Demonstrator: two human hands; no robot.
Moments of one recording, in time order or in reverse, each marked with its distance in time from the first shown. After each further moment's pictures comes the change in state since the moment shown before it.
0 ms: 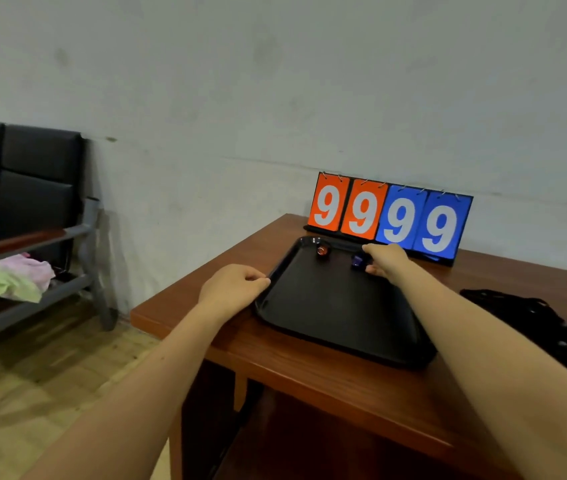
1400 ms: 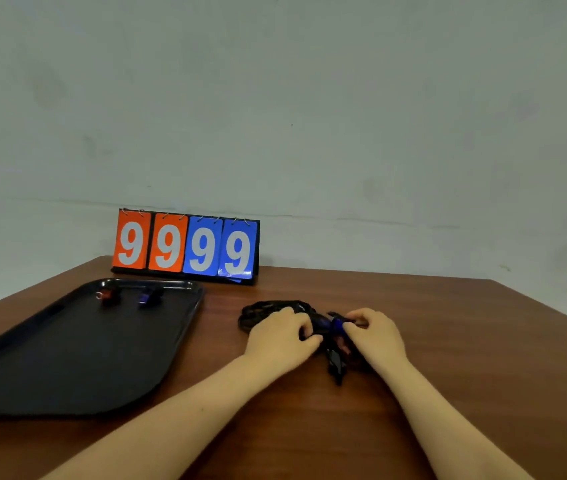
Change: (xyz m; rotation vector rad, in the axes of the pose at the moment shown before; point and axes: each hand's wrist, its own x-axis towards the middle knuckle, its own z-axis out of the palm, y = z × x) left_hand -0.046 0.319 0.242 0.129 -0.122 0.628; right_hand -0.064 0.135 -0.327 -0.527 0.364 -0.255
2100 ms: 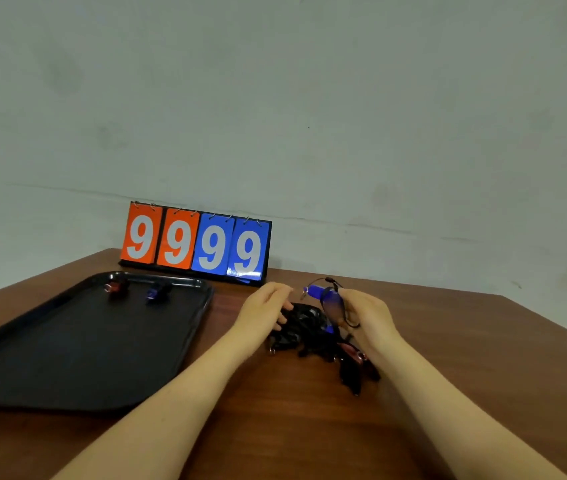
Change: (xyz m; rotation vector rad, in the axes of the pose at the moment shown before) left_hand 0.012 -0.039 -0.025 -0.922 0.067 -0.268; right_hand -0.001 -0.067 -0.002 0.889 -0.150 0.219
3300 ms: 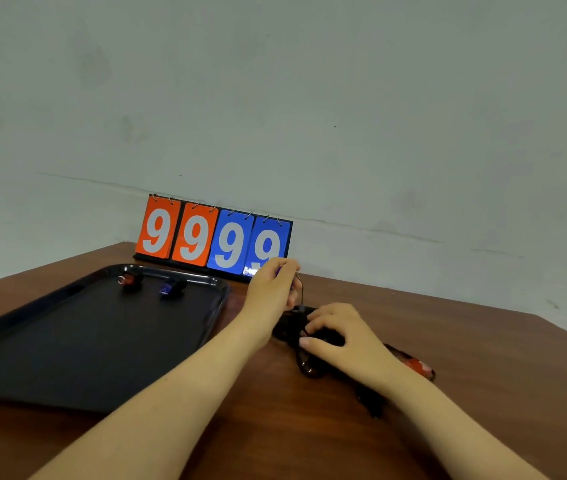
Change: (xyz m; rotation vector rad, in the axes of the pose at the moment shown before) left_hand 0.009 0.018 -0.018 -0.351 0.167 0.054; right_hand 0.000 0.029 0.024 -0.955 -0.394 -0.644
